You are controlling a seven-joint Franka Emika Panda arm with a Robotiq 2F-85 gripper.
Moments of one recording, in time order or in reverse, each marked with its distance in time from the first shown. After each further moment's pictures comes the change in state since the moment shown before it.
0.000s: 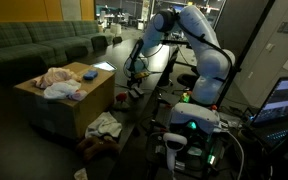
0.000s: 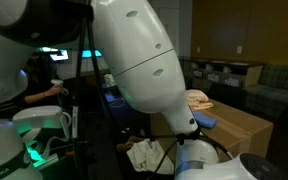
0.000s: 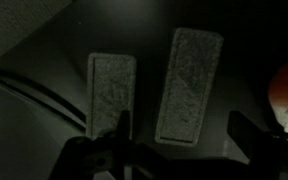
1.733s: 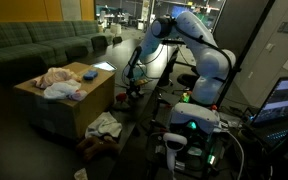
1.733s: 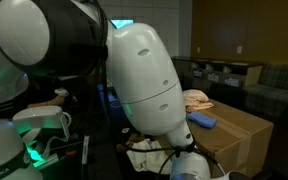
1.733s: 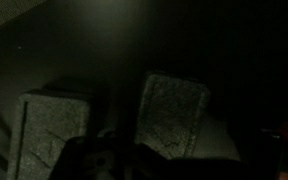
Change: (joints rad) arm -0.034 0.117 0.072 0.045 0.009 -0.017 -0.099
